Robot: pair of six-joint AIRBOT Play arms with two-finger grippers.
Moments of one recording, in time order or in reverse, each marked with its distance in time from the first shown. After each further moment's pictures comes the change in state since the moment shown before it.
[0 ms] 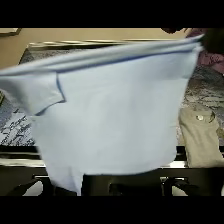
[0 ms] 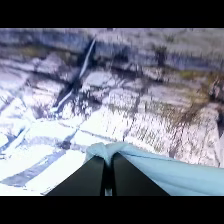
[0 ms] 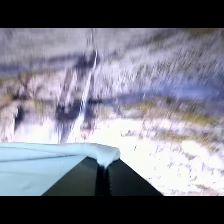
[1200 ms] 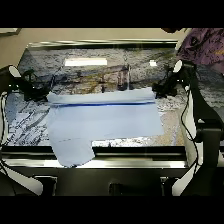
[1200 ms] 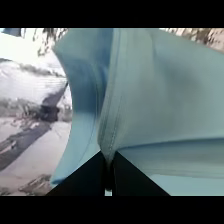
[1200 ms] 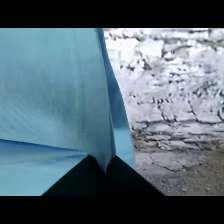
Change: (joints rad) left arm -0.095 -0.741 0.218 0.004 -0.209 -0.013; right arm 0.000 -0.686 -0.003 -0.008 0.139 0.100
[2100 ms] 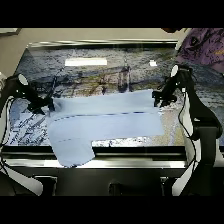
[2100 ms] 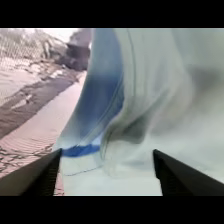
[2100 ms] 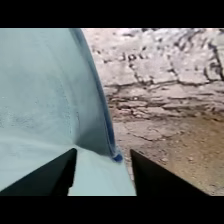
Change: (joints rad) left arm -0.017 -0.004 -0.135 0.016 -0.045 -0.059; right arm 0.001 -0.063 -0.002 -0.015 0.141 0.000
